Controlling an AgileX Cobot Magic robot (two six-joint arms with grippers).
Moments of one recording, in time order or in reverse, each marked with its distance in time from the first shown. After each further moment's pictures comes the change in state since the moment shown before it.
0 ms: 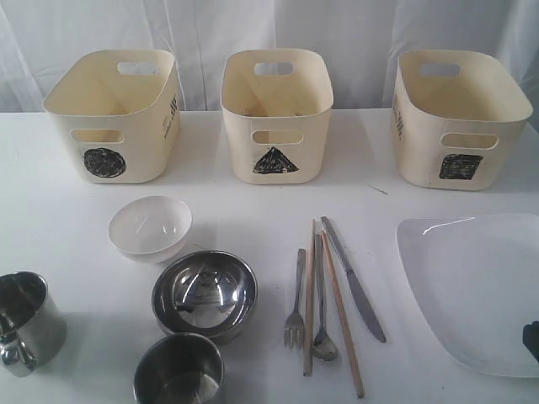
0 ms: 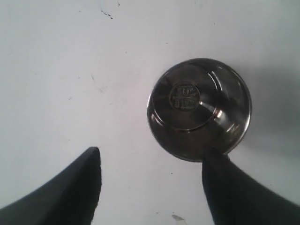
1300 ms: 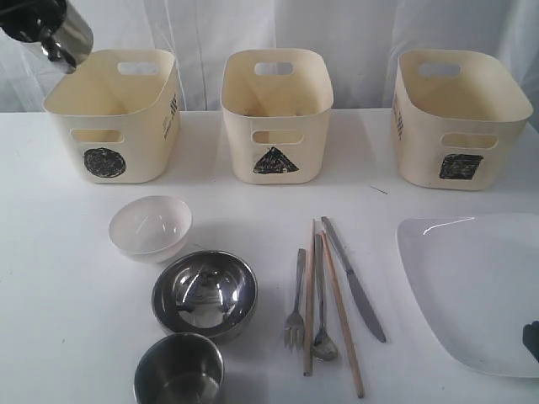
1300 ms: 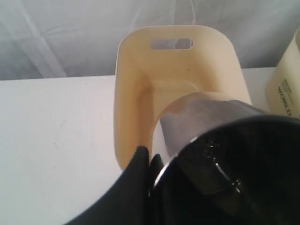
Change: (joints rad) left arm 0.000 0.539 -0.828 -0.089 -0.372 0.096; right arm 0.000 0.000 0.000 0.000 0.000 0.000
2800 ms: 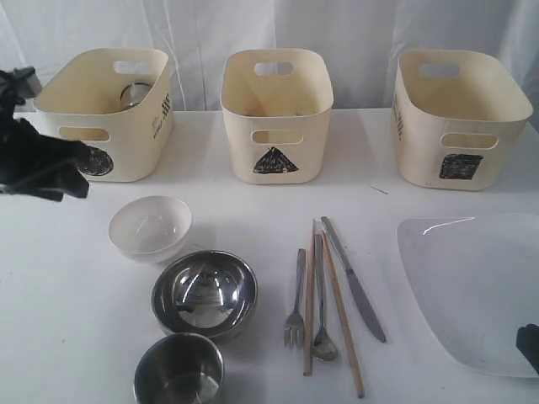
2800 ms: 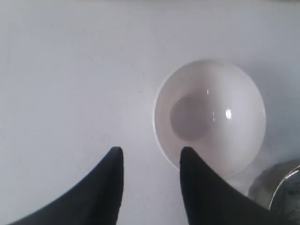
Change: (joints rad) left arm -0.025 -0.132 0.627 -0.415 0.019 0.296; right arm 0.000 0.000 0.000 0.085 0.000 0.002
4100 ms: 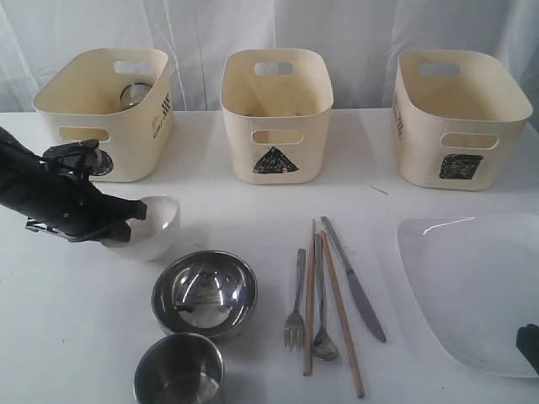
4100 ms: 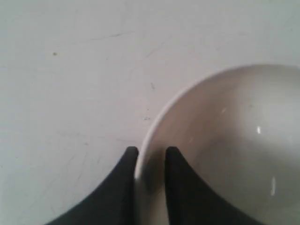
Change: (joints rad) left arm -0.116 0.274 0.061 -0.210 -0.356 0.153; right arm 0.000 0.000 0.000 0.000 0.000 0.000
